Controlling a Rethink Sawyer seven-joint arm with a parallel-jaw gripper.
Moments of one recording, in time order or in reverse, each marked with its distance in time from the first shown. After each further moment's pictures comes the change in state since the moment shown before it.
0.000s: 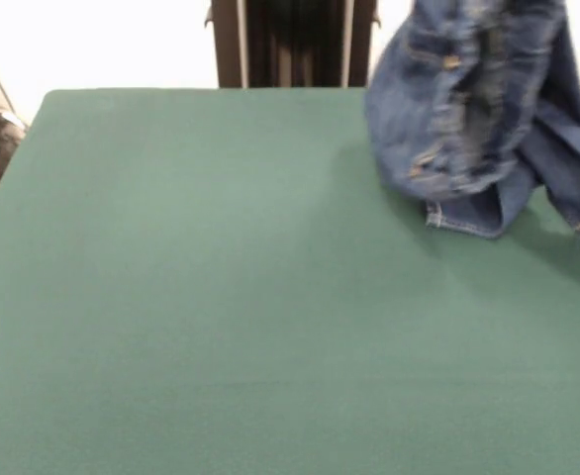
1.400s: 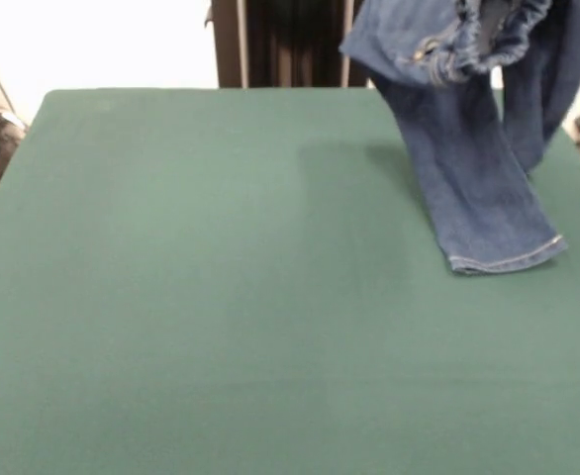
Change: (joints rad) arm 0.091 -0.070 0.002 -0.213 -0.090 0.425 0.028
